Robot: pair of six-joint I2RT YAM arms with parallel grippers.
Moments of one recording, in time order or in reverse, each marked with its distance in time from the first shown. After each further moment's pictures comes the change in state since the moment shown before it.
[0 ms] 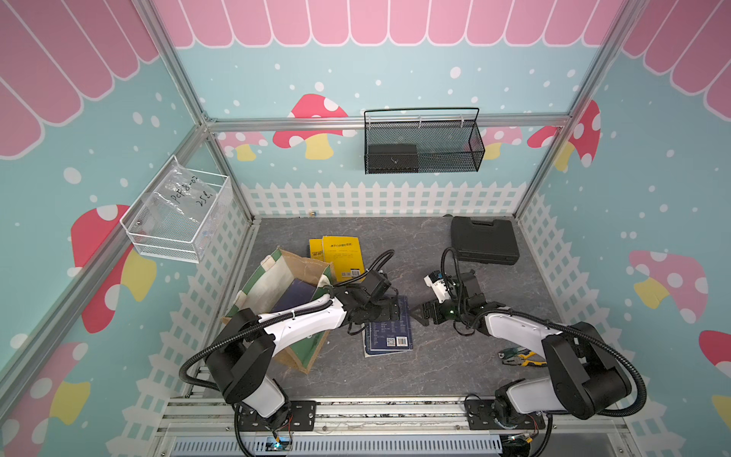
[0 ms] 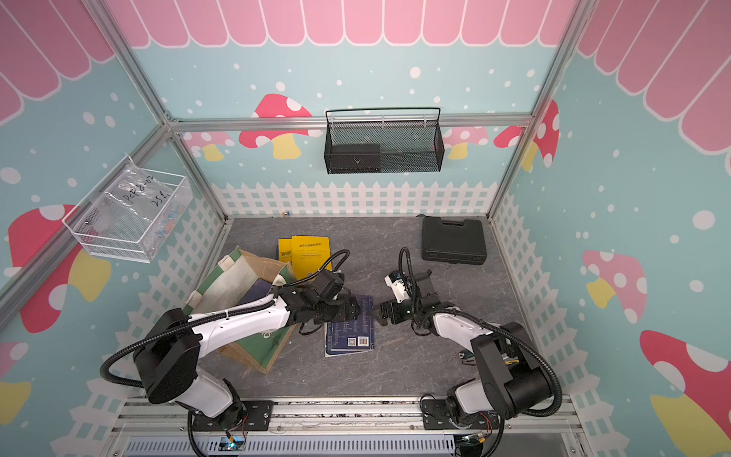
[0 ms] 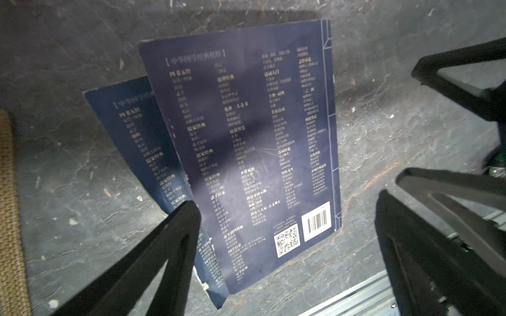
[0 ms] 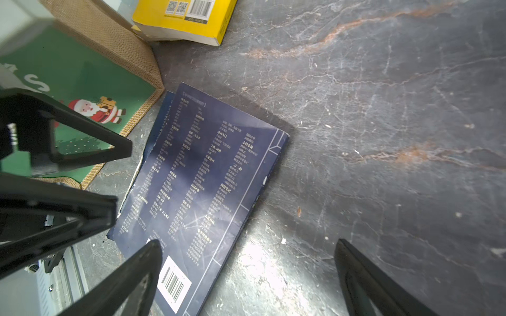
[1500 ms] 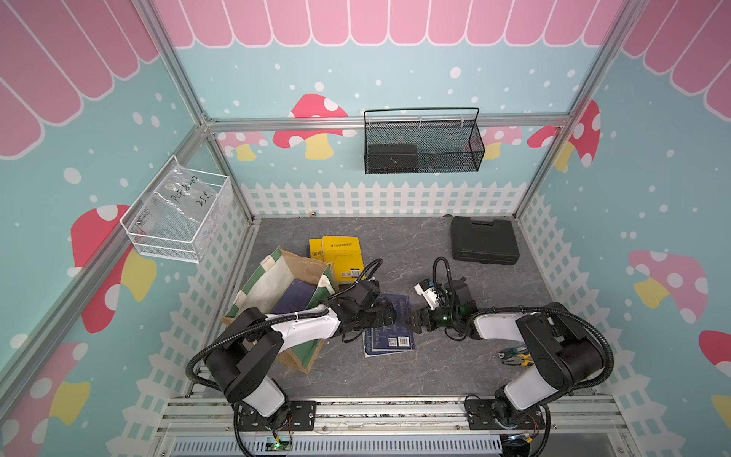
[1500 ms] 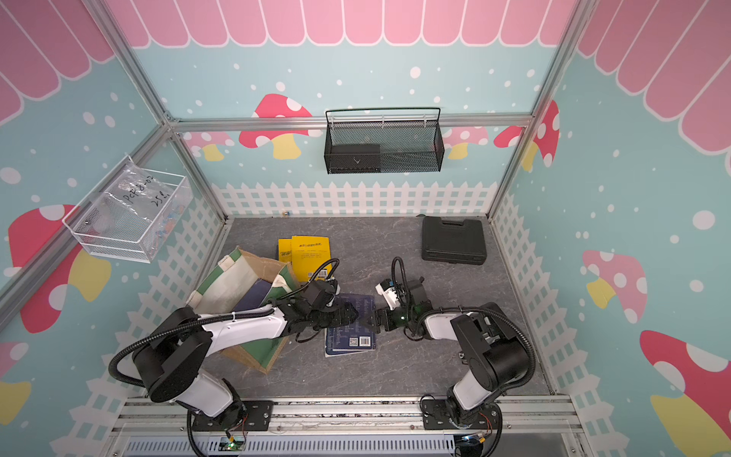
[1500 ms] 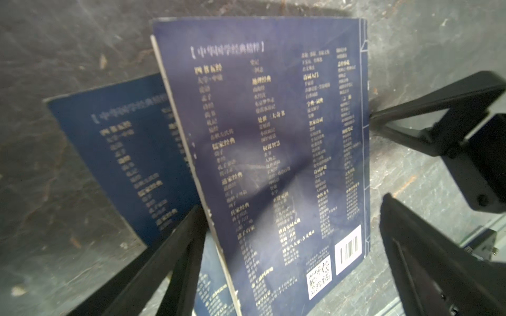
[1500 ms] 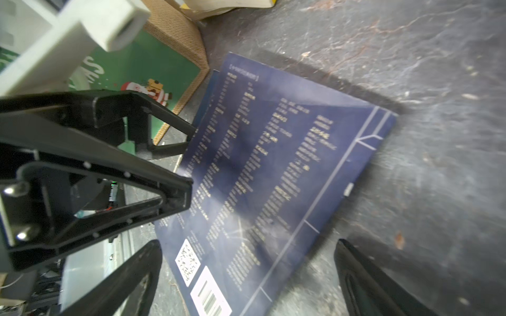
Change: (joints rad) left arm 0.048 0.003 -0.215 0.325 0.088 -0.031; right arm 0.045 0.176 -0.071 0.304 -0.219 0.135
